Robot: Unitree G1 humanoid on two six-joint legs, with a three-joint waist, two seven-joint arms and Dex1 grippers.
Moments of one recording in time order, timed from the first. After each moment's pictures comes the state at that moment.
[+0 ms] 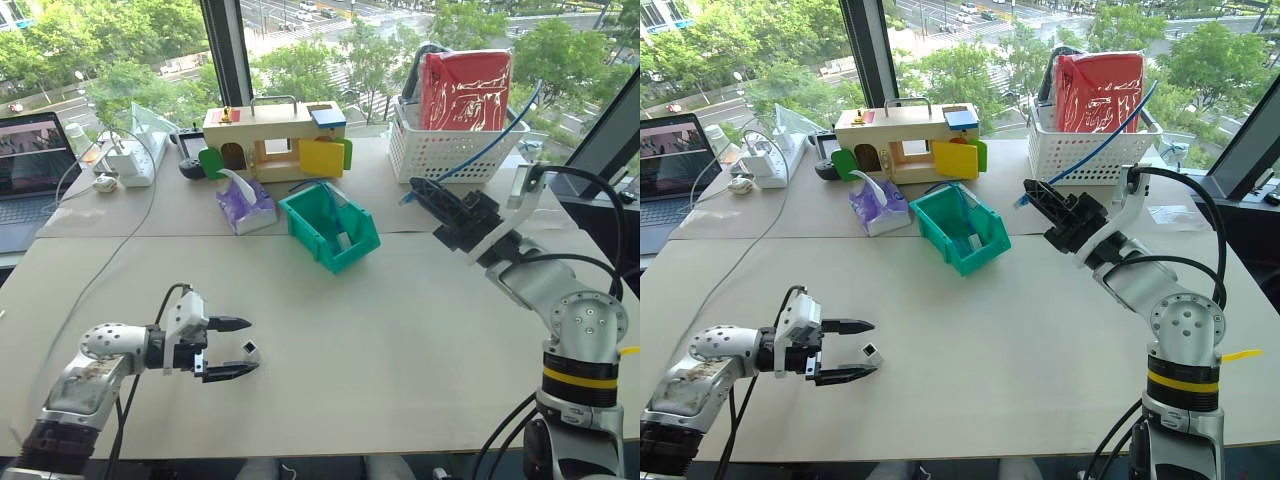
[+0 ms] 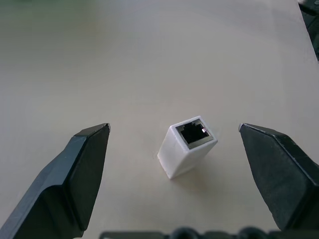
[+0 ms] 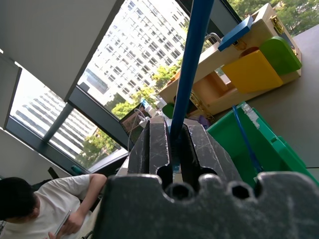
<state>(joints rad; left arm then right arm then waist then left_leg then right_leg) -0.22 0.71 -0.08 0.02 -0.36 0.30 -1.28 -0.55 -0.49 -0.29 -0.19 1.46 0.79 0.00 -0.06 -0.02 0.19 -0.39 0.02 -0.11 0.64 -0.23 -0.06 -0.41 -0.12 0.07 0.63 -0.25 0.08</state>
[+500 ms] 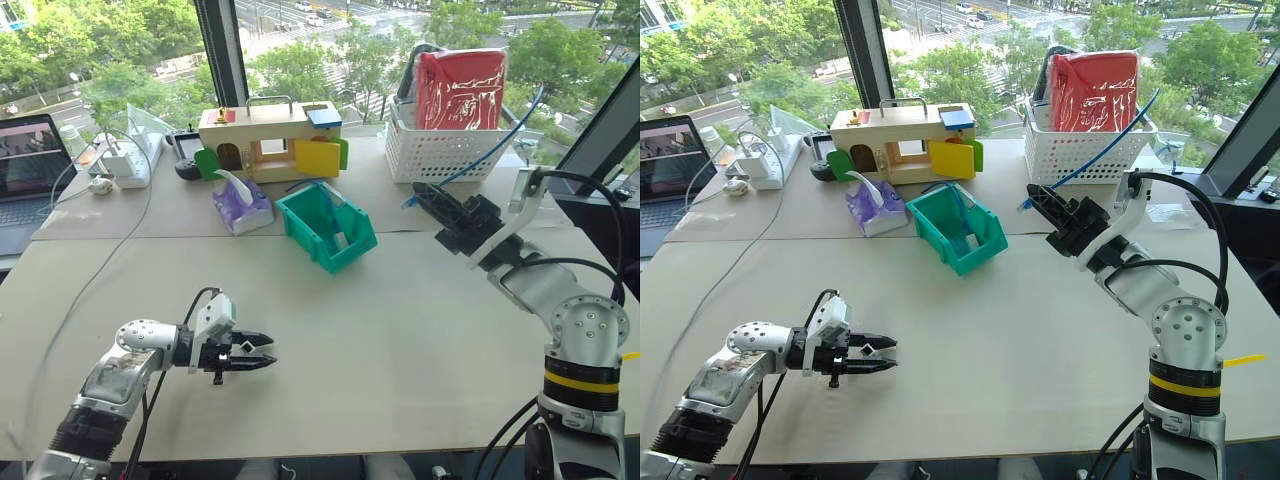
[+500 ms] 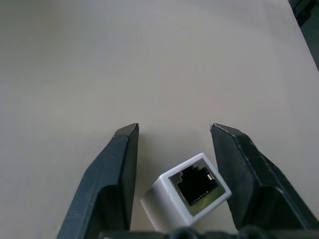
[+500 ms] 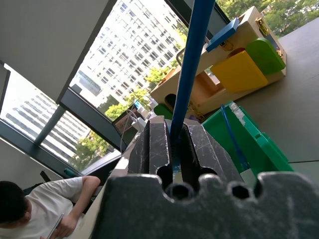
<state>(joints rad) -0.32 0.63 -0.07 0.01 -0.39 0.40 -1.17 -0.55 -0.48 -0.29 -0.19 1.46 0.79 0.00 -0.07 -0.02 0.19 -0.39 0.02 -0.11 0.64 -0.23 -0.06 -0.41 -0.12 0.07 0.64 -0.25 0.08</state>
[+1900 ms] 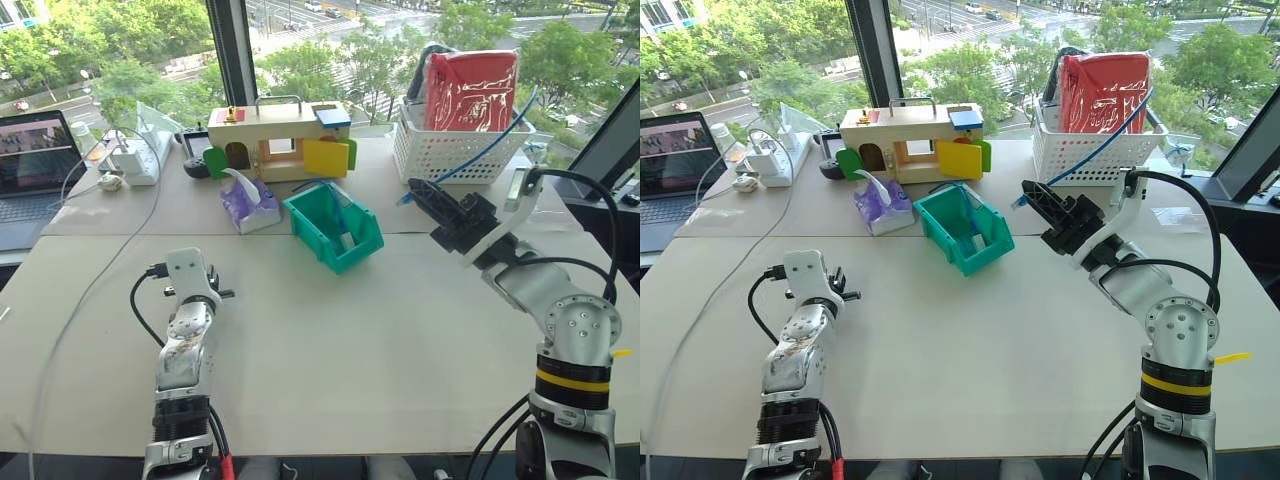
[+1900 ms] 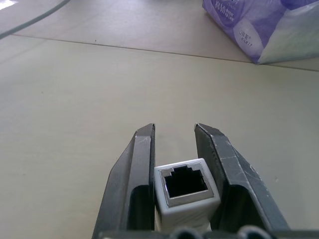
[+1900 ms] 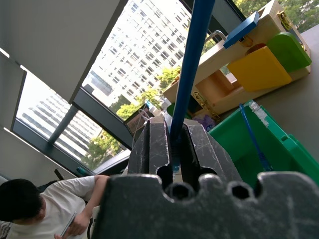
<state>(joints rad) -0.36 0.10 0.26 0.02 -0.10 0.46 0.13 -0.57 -0.45 -0.29 -0.19 1.46 0.79 0.00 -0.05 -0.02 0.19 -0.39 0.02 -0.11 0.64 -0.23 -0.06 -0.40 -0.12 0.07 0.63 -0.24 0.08</state>
